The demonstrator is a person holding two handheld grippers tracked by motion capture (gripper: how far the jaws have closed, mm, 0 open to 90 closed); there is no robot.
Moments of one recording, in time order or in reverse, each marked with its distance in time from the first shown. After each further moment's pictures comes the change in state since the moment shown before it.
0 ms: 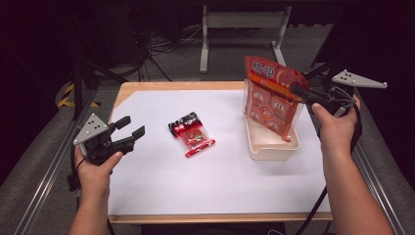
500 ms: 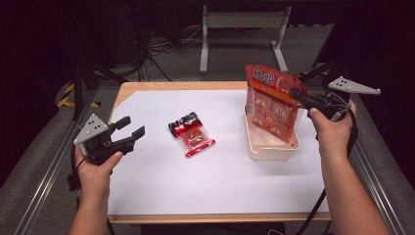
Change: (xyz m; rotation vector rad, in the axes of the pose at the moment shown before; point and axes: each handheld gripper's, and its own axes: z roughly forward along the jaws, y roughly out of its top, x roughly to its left) left arm 0.002 -0.002 0.001 0.006 0.001 -0.005; right arm -0.010 -0.019 0.005 0.016 -0.018 -0.004
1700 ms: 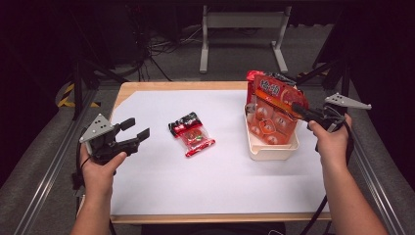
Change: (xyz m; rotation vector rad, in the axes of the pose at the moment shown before) left arm -0.003 -0.002 0.010 0.032 -0.043 -0.007; right arm -0.026 -0.053 0.005 0.062 -0.071 0.066
